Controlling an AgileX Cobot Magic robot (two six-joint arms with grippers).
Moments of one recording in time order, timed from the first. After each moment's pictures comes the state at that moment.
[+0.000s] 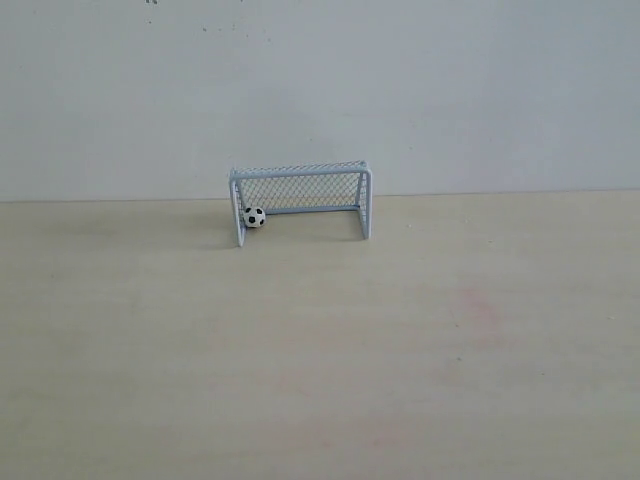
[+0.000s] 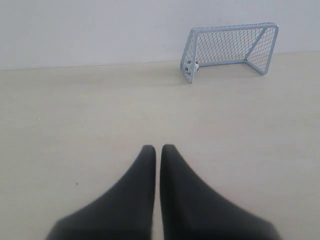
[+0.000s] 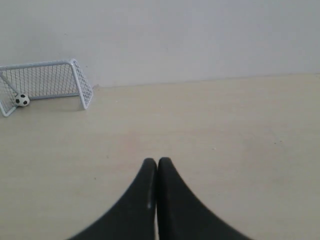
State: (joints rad) left arm -0.01 0.00 0.00 -0.04 0.31 0.04; right arm 0.08 0.01 0.00 -0.02 0.25 0.13
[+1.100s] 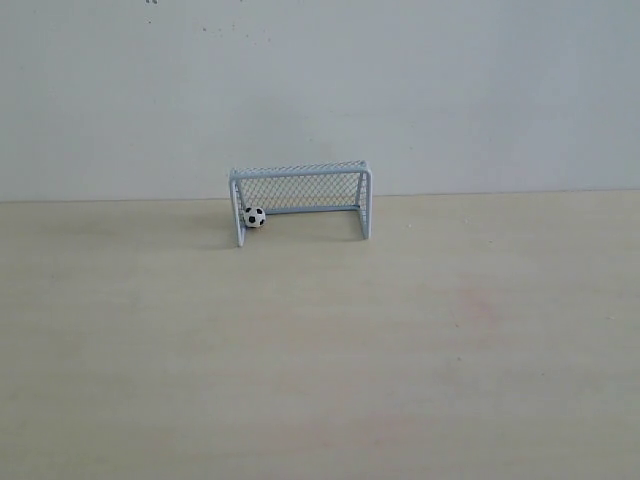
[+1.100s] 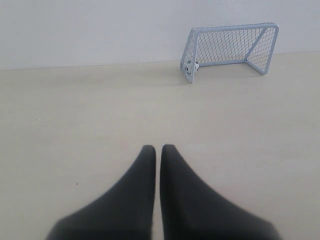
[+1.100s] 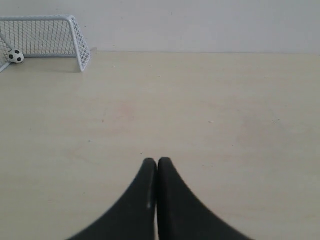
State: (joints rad) left arm -0.01 0.00 0.00 -0.04 0.31 0.04; right arm 0.08 0.01 0.00 0.04 0.35 -0.01
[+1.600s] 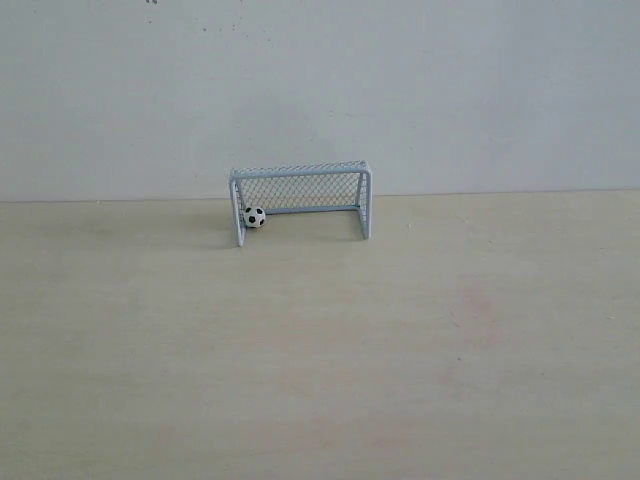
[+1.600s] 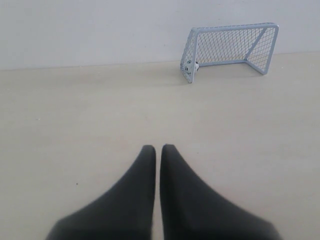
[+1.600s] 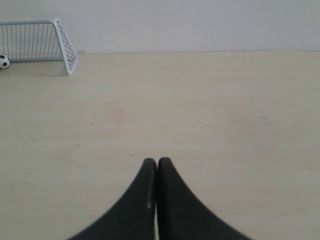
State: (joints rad) left arm -0.01 0.00 0.00 -0.04 0.31 0.04; right arm 0.04 0.01 0.00 0.04 0.35 0.00
